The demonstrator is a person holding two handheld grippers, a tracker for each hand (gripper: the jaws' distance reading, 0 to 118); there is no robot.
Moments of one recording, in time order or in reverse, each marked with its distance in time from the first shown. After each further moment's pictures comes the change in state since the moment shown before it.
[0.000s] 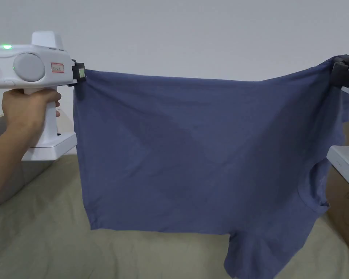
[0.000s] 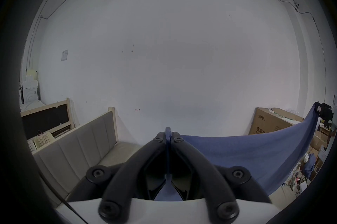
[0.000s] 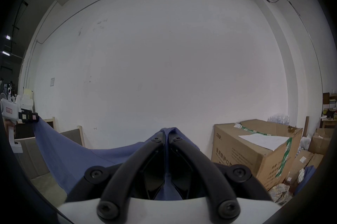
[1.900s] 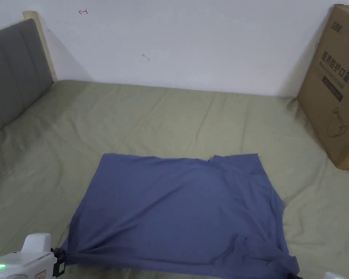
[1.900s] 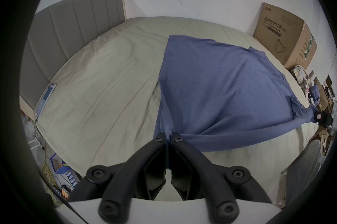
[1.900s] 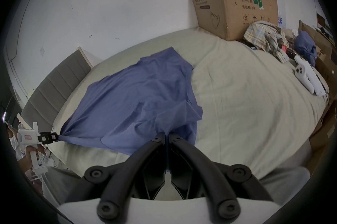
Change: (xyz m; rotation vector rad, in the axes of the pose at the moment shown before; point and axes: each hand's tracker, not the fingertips) left arm -0.076 -0.497 0.232 -0.775 0.045 -0.016; right arm 0.017 -0.437 0.349 -0.842 0.005 -0.315
